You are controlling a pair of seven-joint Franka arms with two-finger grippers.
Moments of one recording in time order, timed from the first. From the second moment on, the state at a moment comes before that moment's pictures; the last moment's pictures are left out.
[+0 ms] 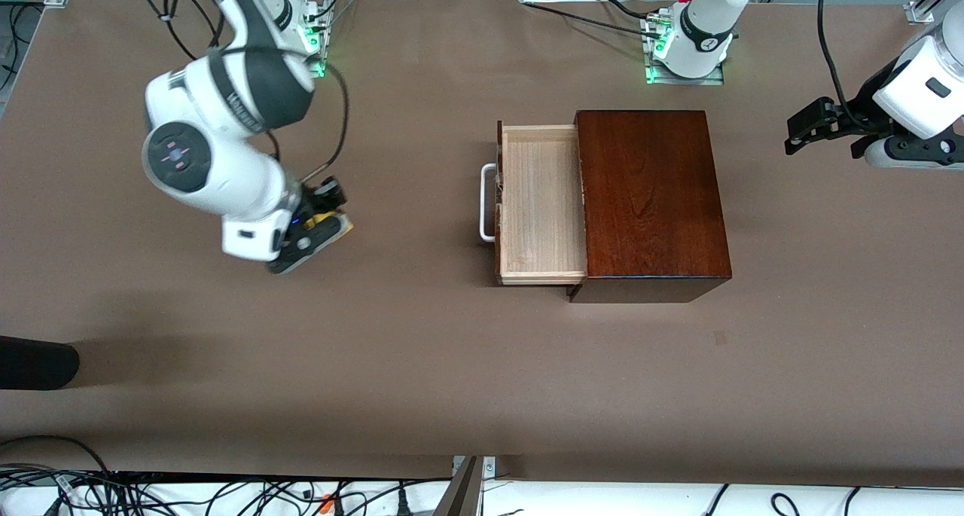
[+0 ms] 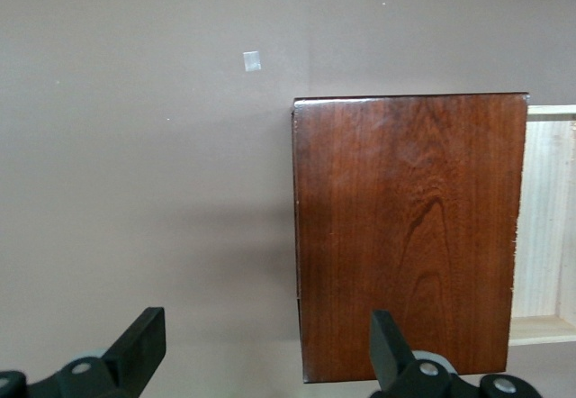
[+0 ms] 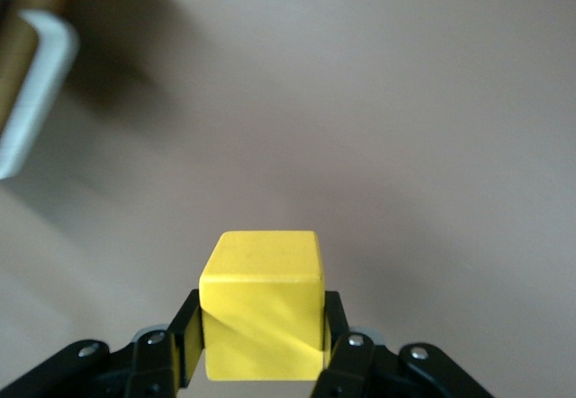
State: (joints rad) left arm -0.12 -0.01 0.04 -1.58 -0.03 1.51 -0.07; right arm 0.23 0.38 0.26 -1.51 0.06 1.76 -0.23
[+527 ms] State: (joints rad) left arm -0.12 -0.01 0.04 -1.58 0.00 1.51 -0.07; right arm 0.58 0.47 0.35 -1.35 -0.09 1.84 -0.19
